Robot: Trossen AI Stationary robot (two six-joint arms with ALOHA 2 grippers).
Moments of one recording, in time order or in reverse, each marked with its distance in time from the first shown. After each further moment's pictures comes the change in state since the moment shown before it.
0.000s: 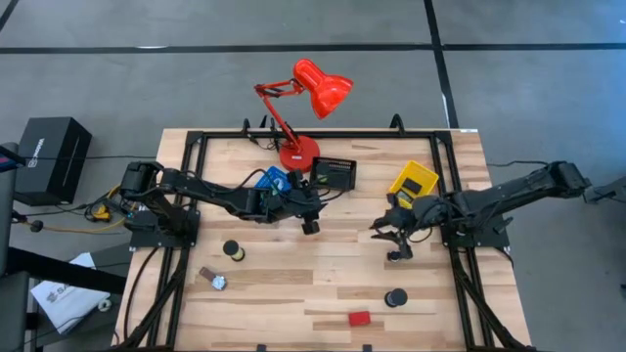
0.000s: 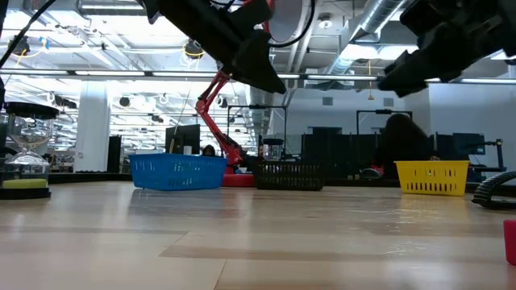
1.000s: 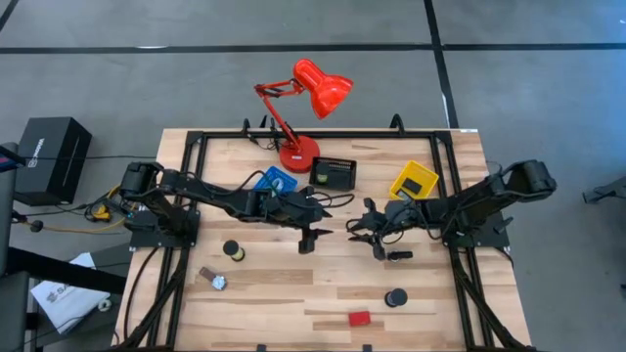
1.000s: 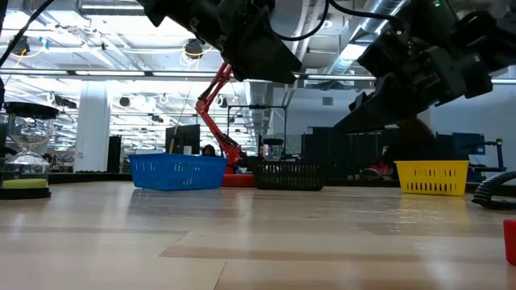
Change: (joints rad) left arm -0.017 0.000 0.000 0.036 0.412 -0.109; right arm -0.085 0.507 -0.016 0.530 -0.078 -0.009
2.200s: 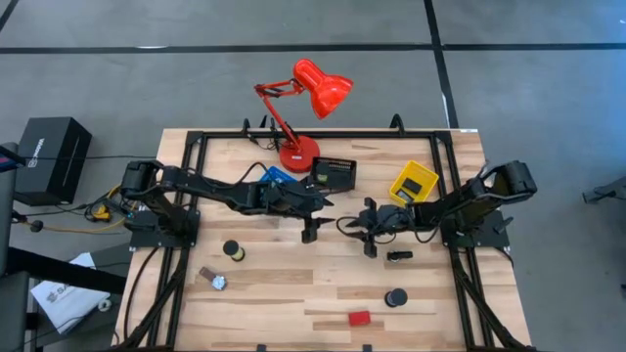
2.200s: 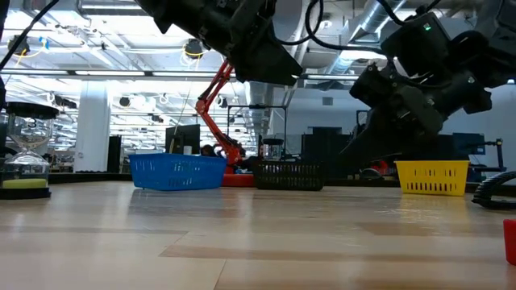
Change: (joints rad) left arm 0.069 0.000 0.000 0.036 0.000 0.042; right arm 0.002 0.161 0.000 0.055 0.138 0.121
